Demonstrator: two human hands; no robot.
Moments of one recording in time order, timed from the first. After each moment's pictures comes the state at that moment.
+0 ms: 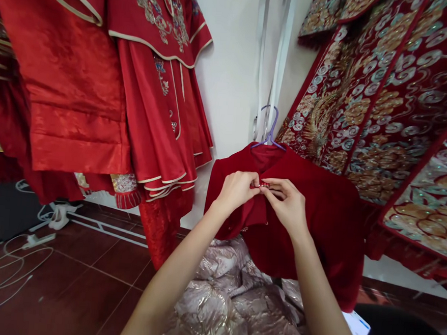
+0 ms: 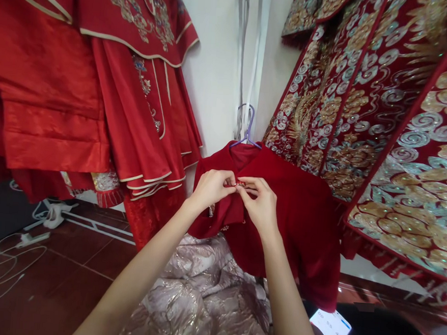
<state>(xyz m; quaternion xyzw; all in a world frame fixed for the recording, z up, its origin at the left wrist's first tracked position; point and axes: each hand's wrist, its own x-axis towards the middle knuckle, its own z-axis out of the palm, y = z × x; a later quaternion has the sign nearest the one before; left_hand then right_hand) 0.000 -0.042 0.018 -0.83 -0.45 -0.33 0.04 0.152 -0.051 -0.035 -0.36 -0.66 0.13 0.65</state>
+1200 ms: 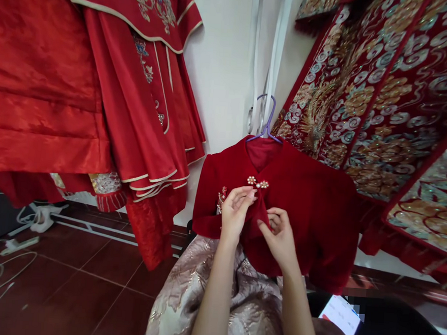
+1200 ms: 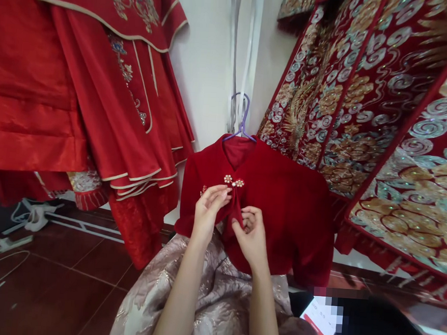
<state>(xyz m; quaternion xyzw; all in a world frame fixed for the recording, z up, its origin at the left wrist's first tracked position) 0.033 -0.057 -0.064 -0.47 -0.28 -0.69 -0.48 0.147 -0.075 -0.119 -0.41 -0.54 0.32 0.66</state>
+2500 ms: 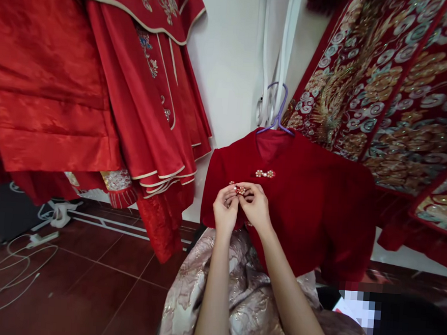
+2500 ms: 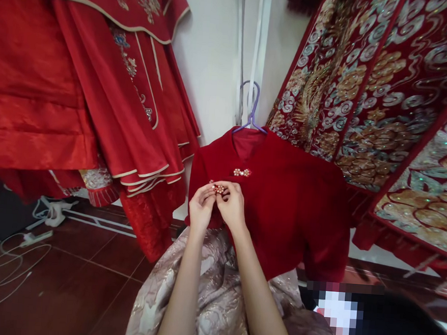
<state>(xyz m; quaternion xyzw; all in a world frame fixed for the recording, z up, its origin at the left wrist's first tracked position) -0.013 -0.027 -0.105 -0.47 -0.36 -0.74 -0.33 0.082 -0.019 -0.094 -0.40 -0.62 0.25 0.62</state>
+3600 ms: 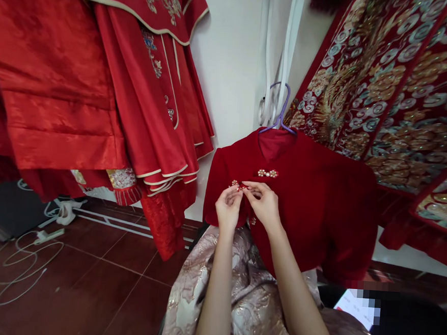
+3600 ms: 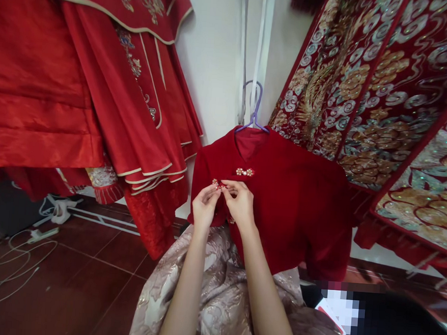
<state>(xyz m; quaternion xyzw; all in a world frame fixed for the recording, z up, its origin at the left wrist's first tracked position) -0.009 -0.028 -0.107 -0.44 -0.37 -0.74 -0.35 0.093 -0.022 -0.086 -0.41 -0.63 0.23 0.62</state>
